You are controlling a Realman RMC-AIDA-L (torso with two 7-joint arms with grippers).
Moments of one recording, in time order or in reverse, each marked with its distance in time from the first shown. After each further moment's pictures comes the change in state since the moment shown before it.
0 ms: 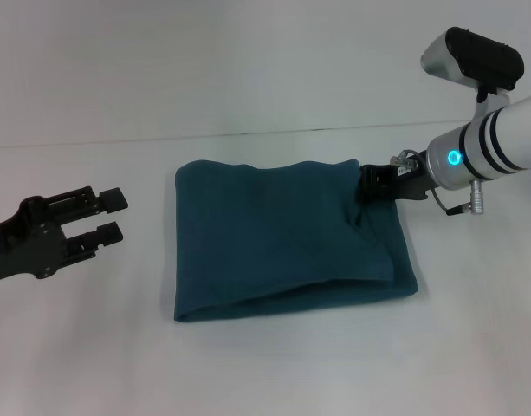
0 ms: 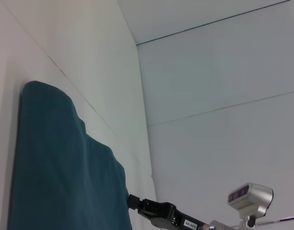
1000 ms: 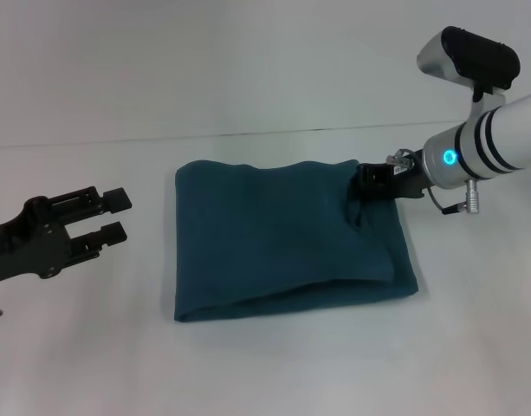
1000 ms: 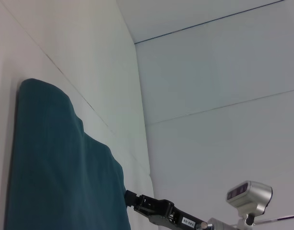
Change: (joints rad) left arm -0.004 -0.002 0.000 -0.012 -0.002 -0.003 0.009; right arm 0.006 0.005 0.000 0.007 0.002 0.019 -0.008
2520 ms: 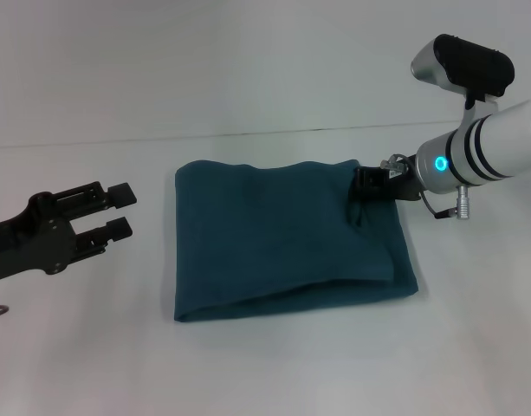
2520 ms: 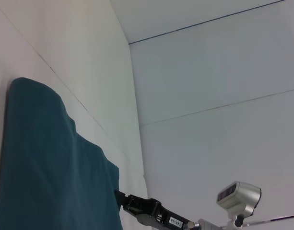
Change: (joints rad) left arm -0.007 -0.004 0.000 -0.012 -0.014 -0.003 0.005; right arm 0.008 0.021 0.006 0.028 -0.031 0.075 0.020
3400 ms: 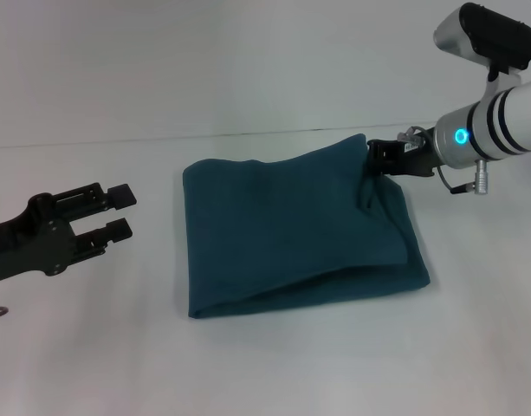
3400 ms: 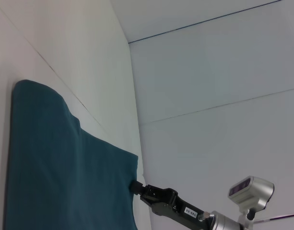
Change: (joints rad) left arm 0.002 0.000 0.000 0.000 0.000 0.004 0.000; right arm -0.024 -0.022 0.026 -0.102 0.004 -0.077 0.010
